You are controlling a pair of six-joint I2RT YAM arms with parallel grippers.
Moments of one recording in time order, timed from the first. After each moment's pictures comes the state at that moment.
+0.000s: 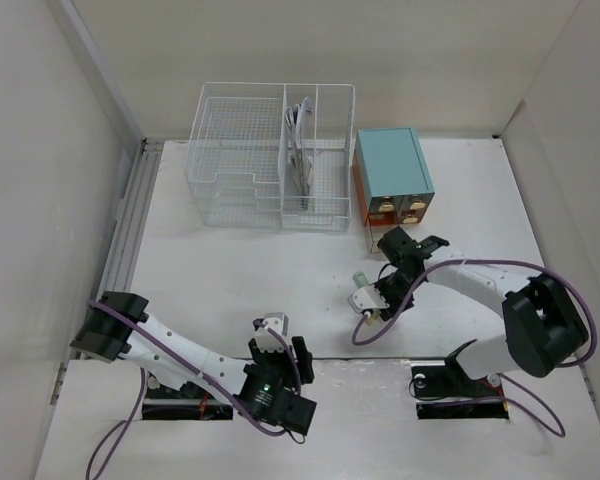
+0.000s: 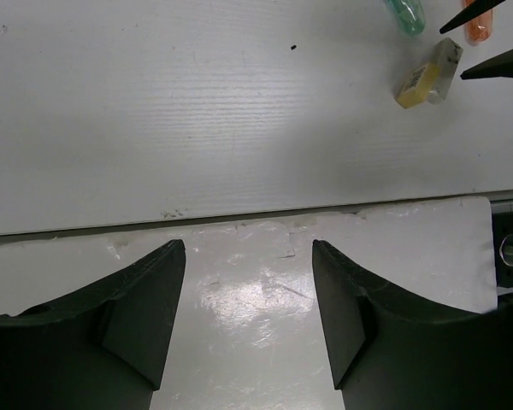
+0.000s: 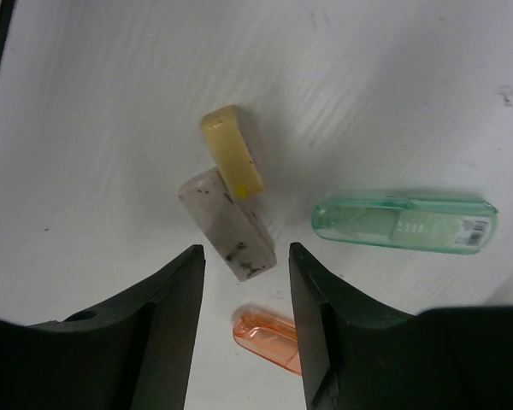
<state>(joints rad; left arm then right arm) -1.94 1.31 0.80 -1.06 -0.96 -2.03 0.54 1.41 0.81 -0.89 -0.43 -1.56</state>
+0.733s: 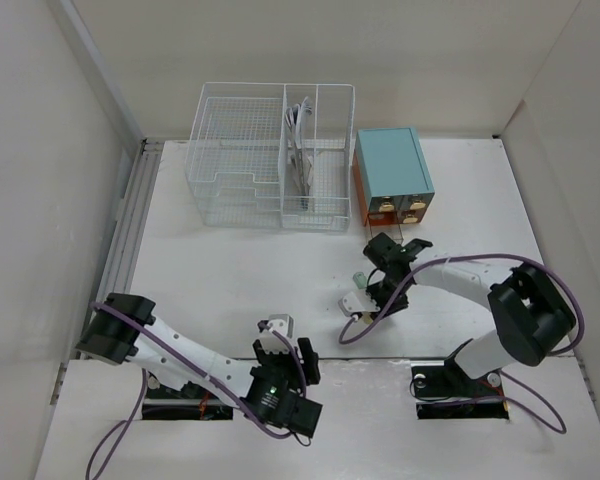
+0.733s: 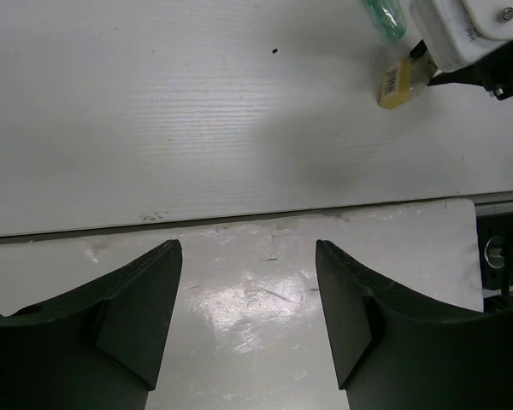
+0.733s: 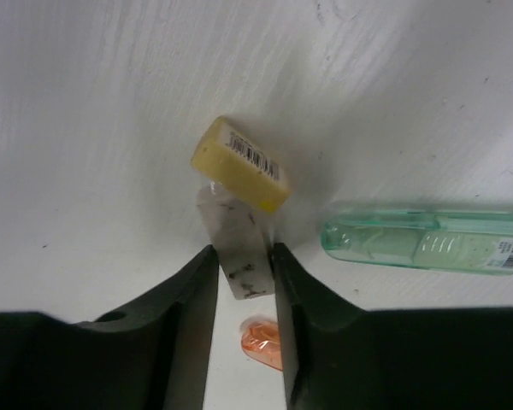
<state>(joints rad) -1.94 1.35 0.82 -1.04 -0.98 -2.04 0.64 1.48 0.81 -0.85 -0.30 -1.41</state>
